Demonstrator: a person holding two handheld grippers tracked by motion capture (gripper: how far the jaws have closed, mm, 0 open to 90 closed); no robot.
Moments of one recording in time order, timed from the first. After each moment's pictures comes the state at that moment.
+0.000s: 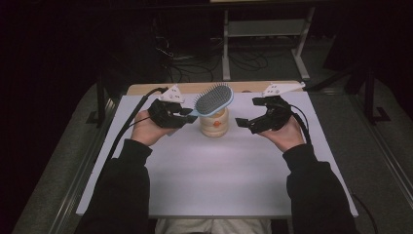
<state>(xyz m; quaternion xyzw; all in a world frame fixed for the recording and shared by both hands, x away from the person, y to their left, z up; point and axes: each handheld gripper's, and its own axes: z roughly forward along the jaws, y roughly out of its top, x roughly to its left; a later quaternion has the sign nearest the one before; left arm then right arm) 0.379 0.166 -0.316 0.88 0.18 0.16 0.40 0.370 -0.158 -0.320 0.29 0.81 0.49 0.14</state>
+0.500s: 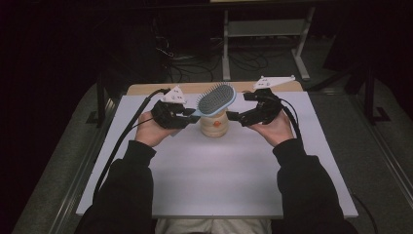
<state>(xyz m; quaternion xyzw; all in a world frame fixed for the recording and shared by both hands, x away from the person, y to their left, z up) 0.380 0.159 -0.321 0.88 0.18 0.16 0.41 0.385 -0.136 -0.313 0.30 0.80 0.51 0.12</state>
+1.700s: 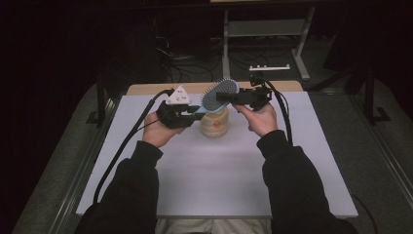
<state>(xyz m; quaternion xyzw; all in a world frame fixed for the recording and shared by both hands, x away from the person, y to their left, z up) 0.381 0.147 -0.327 0.86 0.18 0.20 0.44 0.414 -0.118 -0.303 0.41 0.72 0.56 0.00</state>
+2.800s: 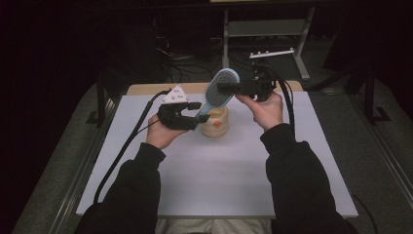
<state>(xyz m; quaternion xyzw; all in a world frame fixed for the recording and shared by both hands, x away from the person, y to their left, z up) 0.383 0.153 -0.333 0.82 0.21 0.15 0.51 0.409 -0.118 -0.260 0.37 0.75 0.55 0.01</state>
